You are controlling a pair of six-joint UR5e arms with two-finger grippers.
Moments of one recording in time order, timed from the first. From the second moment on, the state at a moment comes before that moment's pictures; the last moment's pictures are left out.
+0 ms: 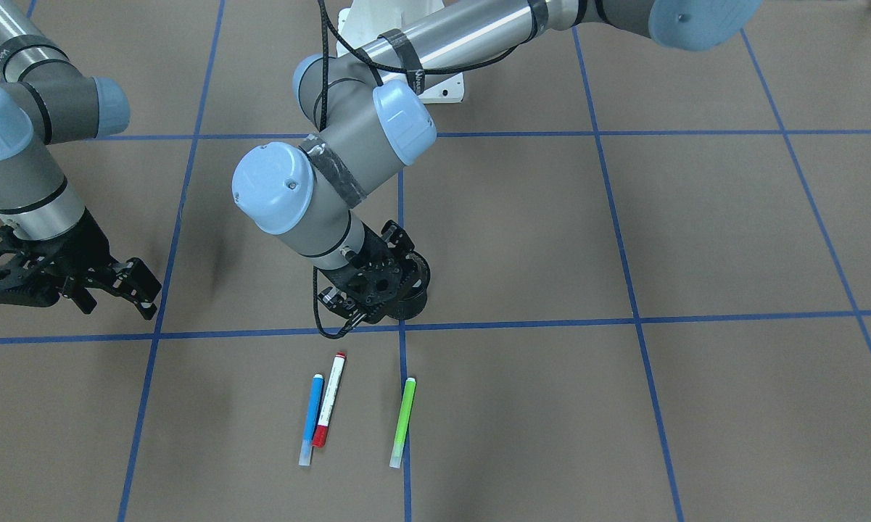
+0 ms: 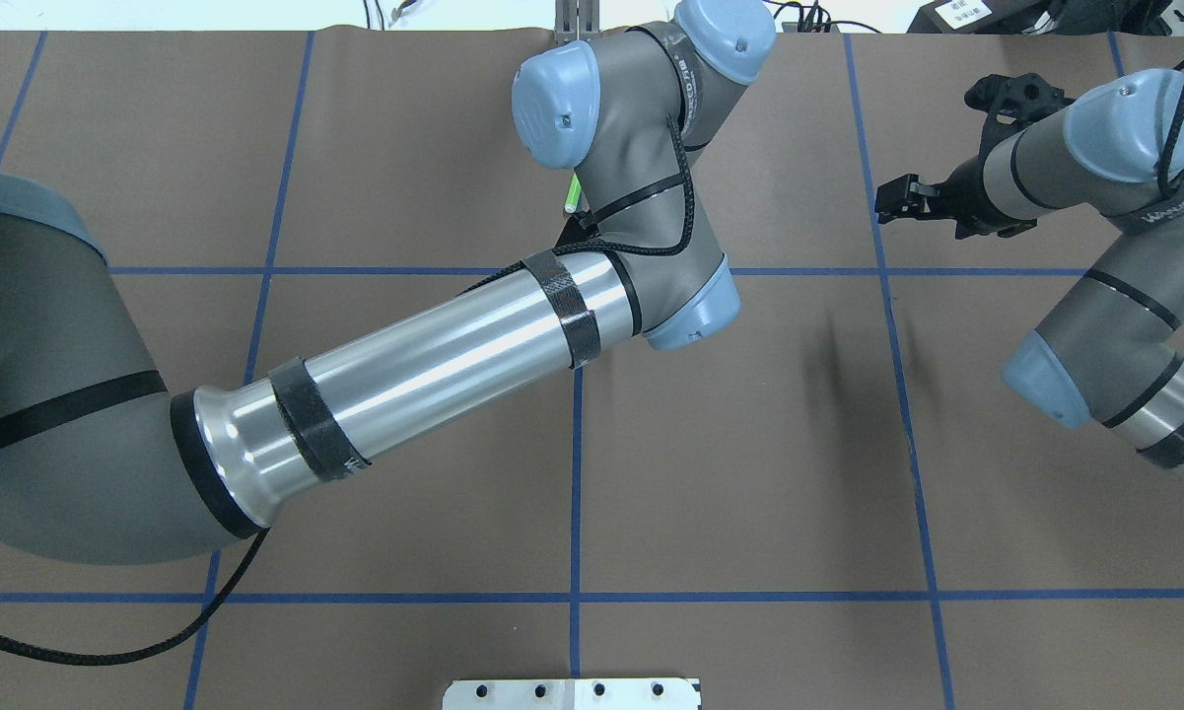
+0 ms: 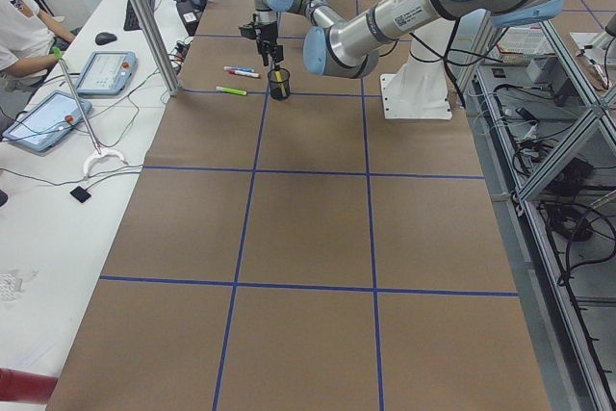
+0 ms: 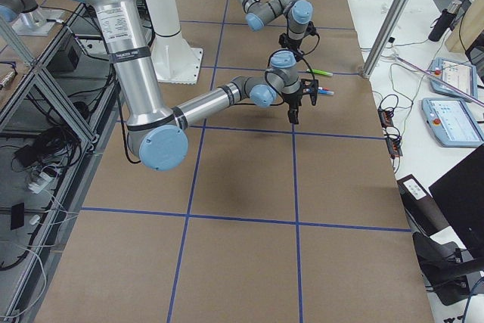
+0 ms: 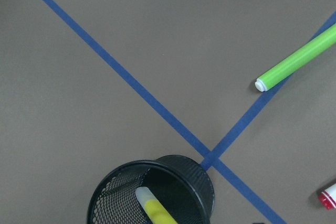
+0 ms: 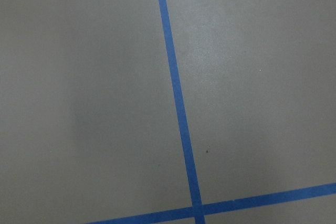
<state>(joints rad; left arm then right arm) -0.63 -2.96 -0.80 -1.37 -1.88 -1.73 0.92 -1.29 1.68 -1.15 1.92 1.13</state>
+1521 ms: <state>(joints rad) -0.62 -2.95 -0.81 -1.37 -1.88 -1.73 0.92 -1.29 1.68 -1.15 1.92 1.13</state>
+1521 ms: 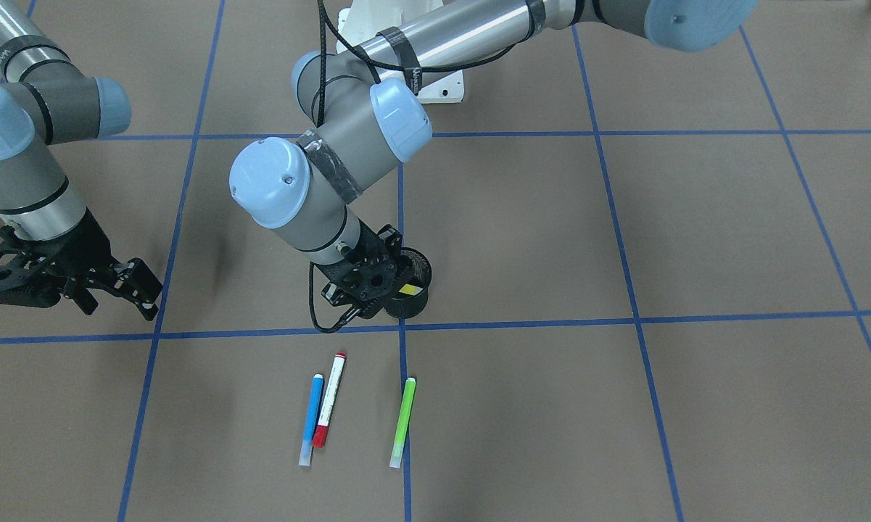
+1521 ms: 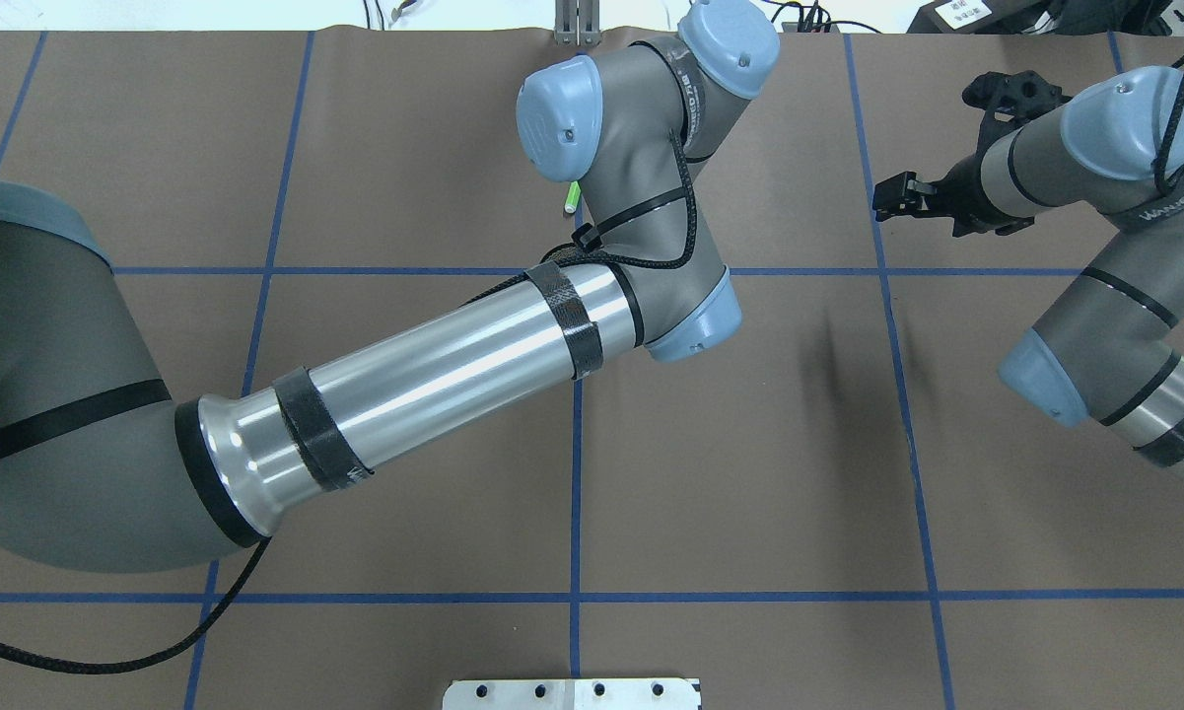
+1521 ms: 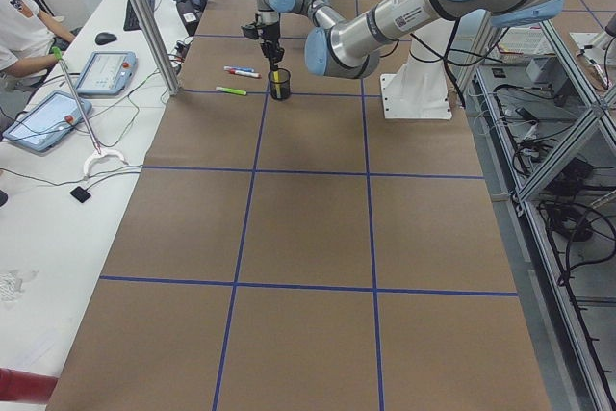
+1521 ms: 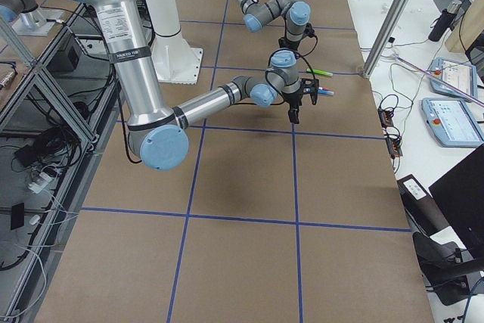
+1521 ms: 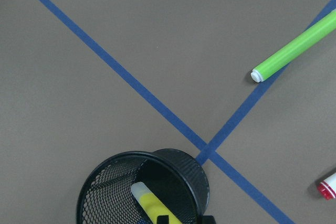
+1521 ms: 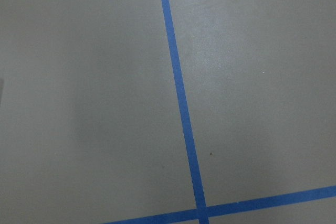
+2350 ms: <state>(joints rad) -0.66 -2.95 -1.03 -1.20 -1.89 -1.72 0.91 -1.28 1.66 -1.15 1.92 1.14</state>
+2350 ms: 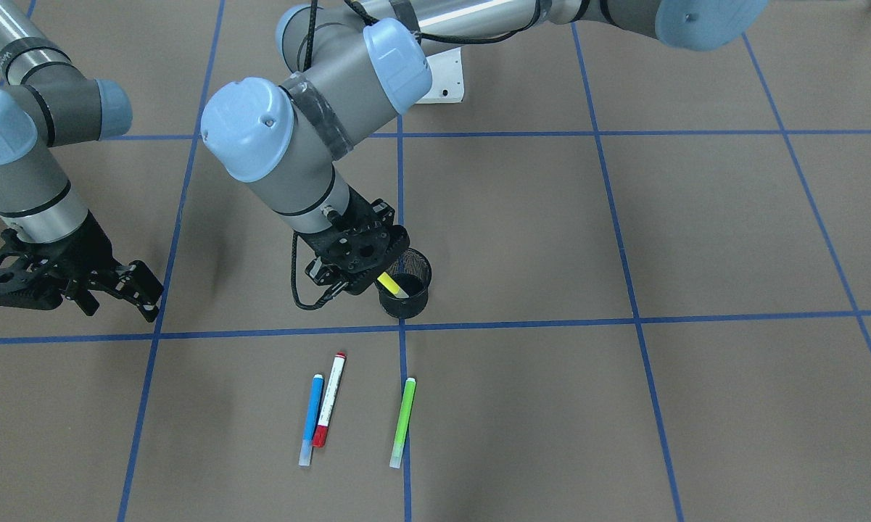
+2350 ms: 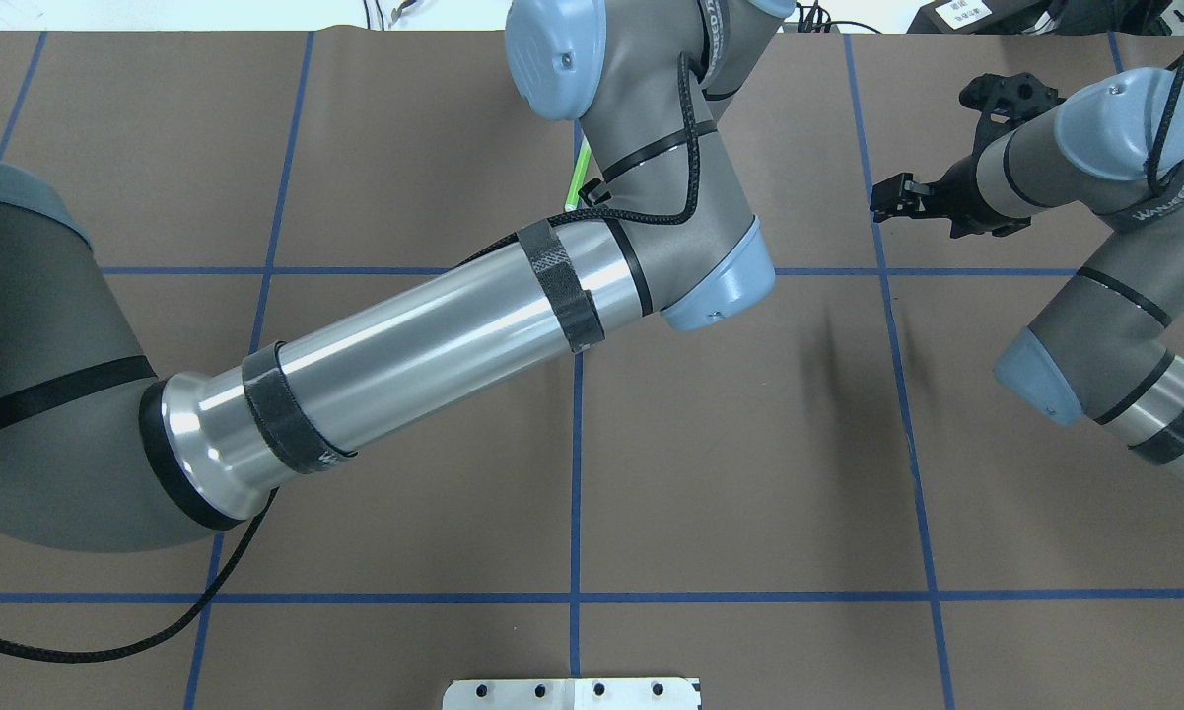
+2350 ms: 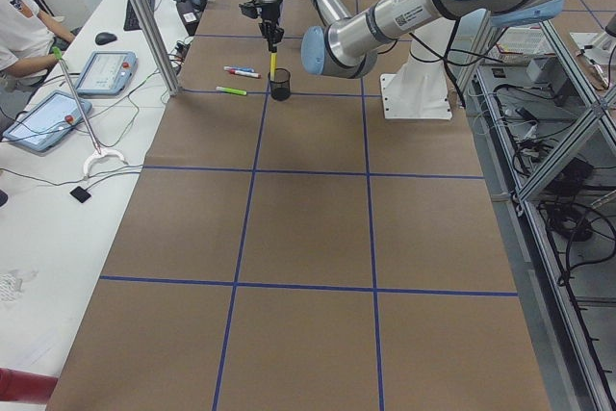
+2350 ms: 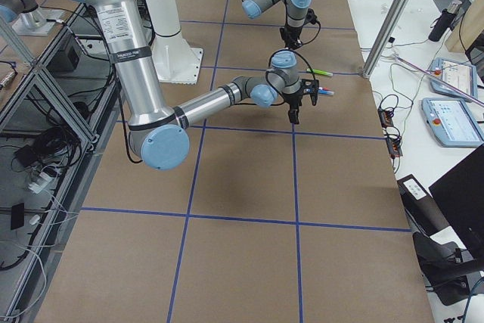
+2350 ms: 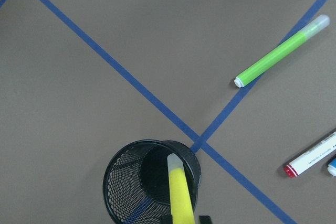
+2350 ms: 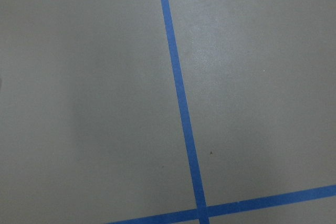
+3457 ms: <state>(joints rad) -0.73 -2.55 -1.37 -1.72 -1.54 -1.66 0.92 -1.24 1.71 -1.16 1.92 1.19</state>
